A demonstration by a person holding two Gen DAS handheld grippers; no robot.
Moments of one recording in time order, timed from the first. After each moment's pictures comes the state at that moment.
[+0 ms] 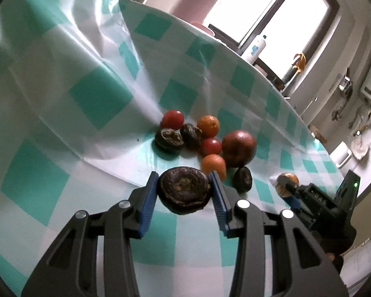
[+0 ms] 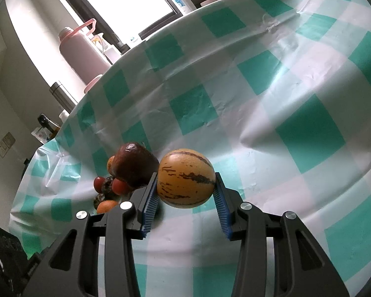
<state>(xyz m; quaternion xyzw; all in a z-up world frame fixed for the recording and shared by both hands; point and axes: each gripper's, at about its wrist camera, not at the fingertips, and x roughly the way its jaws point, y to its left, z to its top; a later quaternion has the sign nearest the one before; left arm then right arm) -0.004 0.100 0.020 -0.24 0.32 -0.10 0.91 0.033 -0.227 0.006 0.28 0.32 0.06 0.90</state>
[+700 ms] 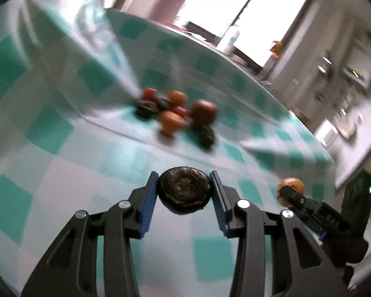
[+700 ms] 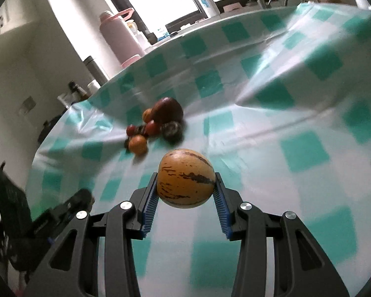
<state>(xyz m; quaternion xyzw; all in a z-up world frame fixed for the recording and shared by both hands) -0.106 0.063 0.038 -0.19 0.32 -0.15 0.92 -0.121 -0.218 0.035 0.21 0.33 0.10 0.91</state>
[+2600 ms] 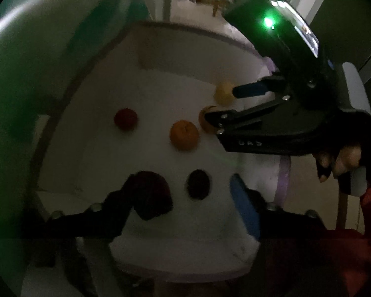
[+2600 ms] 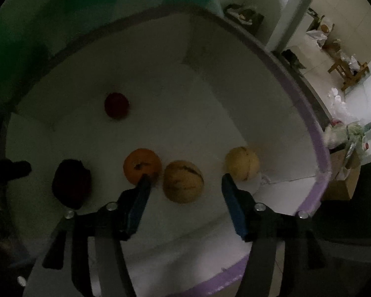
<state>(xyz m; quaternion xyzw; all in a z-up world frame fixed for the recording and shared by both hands) -0.351 -0.367 -0.129 0.31 0.44 -0.55 0.63 -0.410 -0.480 -0.151 0.16 0.57 -0.25 0.77</state>
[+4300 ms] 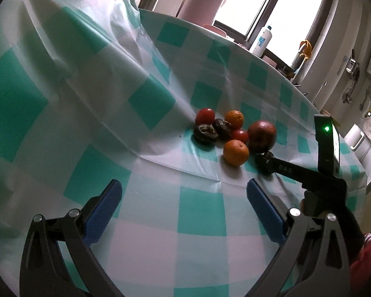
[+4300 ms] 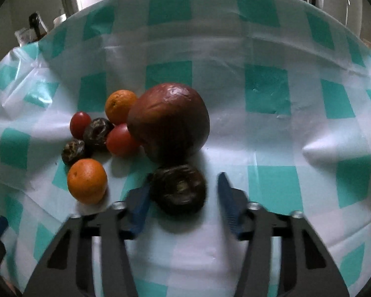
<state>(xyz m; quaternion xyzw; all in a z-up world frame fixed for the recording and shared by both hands) -0.034 0.135 0.023 -0.18 0.34 -0.07 0.92 0.083 -0.112 0.000 0.02 0.44 0.04 0.90</state>
